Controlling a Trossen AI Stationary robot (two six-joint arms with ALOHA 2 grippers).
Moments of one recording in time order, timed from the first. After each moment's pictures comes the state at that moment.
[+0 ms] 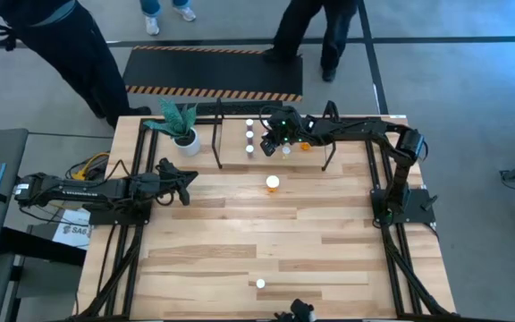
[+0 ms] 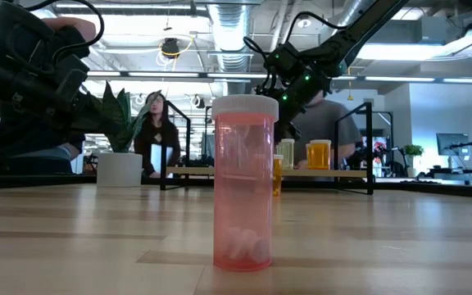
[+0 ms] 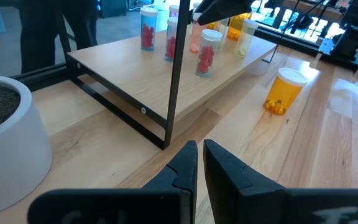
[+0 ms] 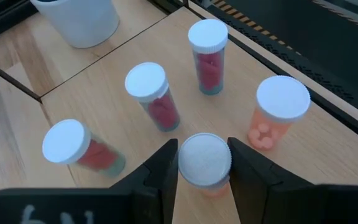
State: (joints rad) left arm 0.06 0.43 0.02 0.06 -0.48 -0.36; right arm -0.50 1.85 1.18 0.01 0.00 0.25
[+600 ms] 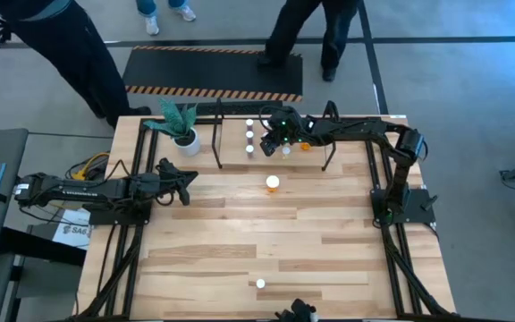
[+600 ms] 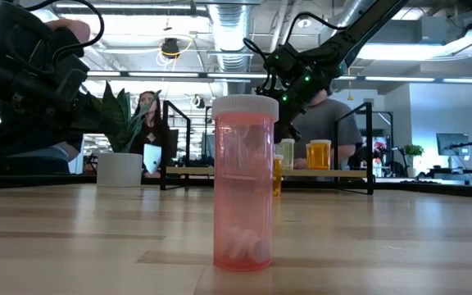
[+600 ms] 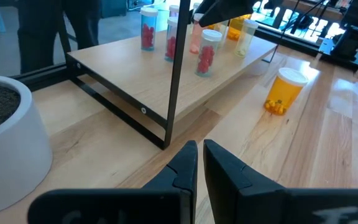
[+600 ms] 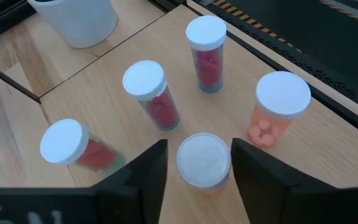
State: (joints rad) left arm 0.06 0.43 0.02 0.06 -0.48 -0.36; right arm -0.50 1.85 1.18 0.01 0.00 0.26
